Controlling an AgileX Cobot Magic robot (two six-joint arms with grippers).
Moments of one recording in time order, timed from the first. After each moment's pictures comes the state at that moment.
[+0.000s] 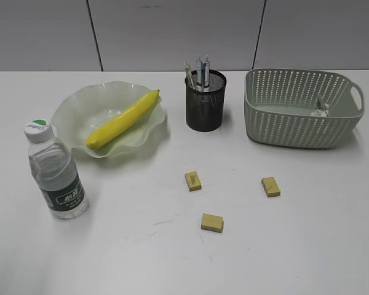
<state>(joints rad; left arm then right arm) -0.23 0.40 -0.58 -0.17 0.79 0.06 0.43 0.02 -0.51 0.00 1.05 0.07</state>
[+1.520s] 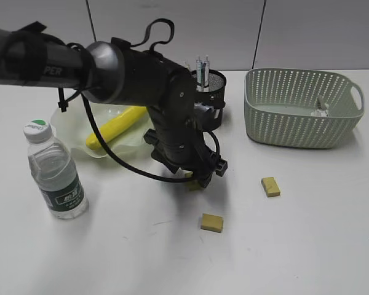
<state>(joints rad) -0.77 2.23 -1.59 0.02 0.75 -0.22 0.43 0.03 -0.51 0.00 1.04 0.07</state>
